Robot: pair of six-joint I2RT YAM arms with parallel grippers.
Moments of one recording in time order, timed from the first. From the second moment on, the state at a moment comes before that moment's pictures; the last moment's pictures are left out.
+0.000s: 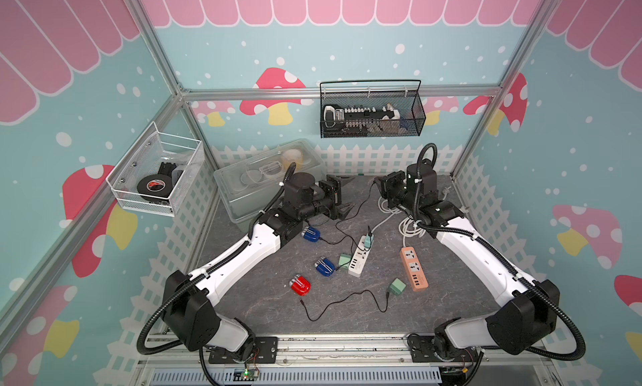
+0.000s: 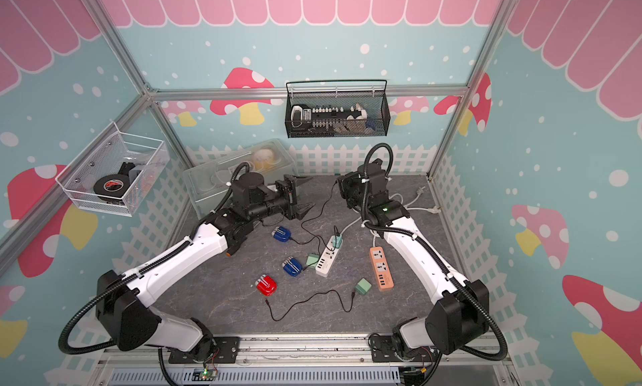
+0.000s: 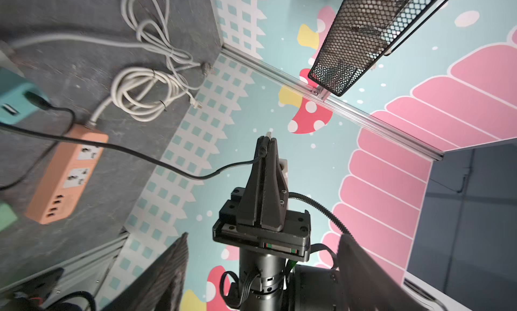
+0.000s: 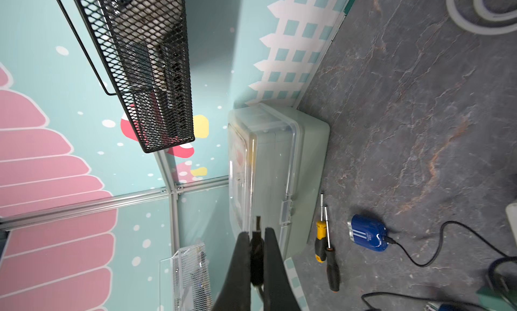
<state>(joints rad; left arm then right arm) -0.63 1.51 1.31 0.03 0.33 -1.93 0.41 1.41 1.31 -0.23 -0.07 1.50</state>
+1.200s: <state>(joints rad) -0.69 1.74 1.39 0.21 0.31 -2.06 0.41 1.31 1.15 -0.14 -0.08 1.68</state>
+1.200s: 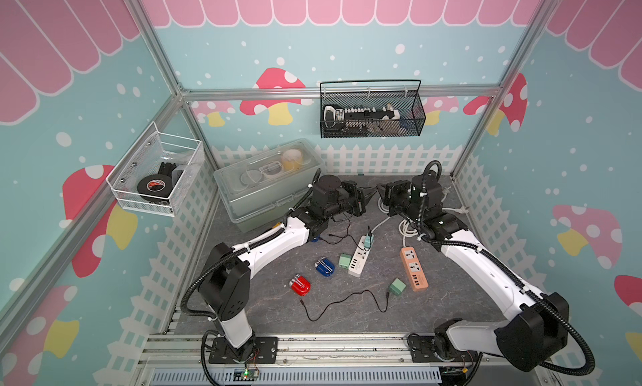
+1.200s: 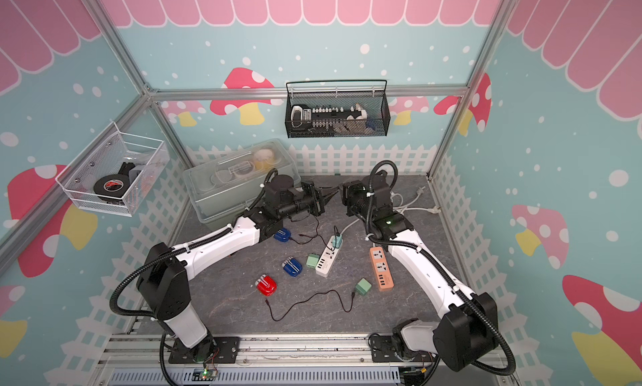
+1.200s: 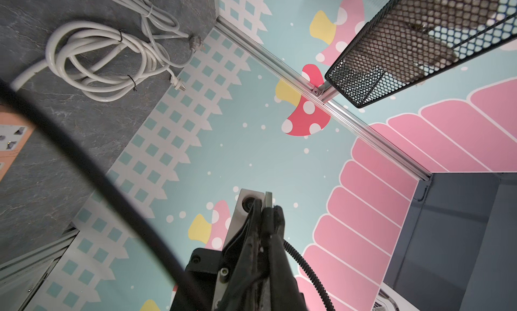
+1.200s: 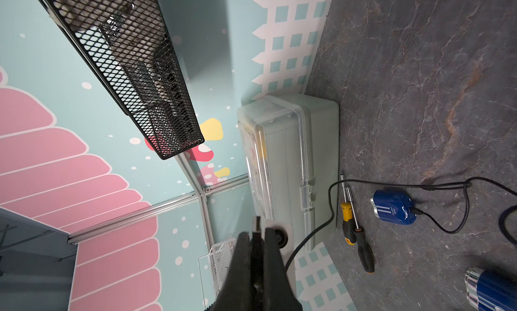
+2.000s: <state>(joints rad) -0.65 1.74 1.39 0.16 0.37 -1.99 0.40 1.30 1.14 -0.17 -0.13 1.70</state>
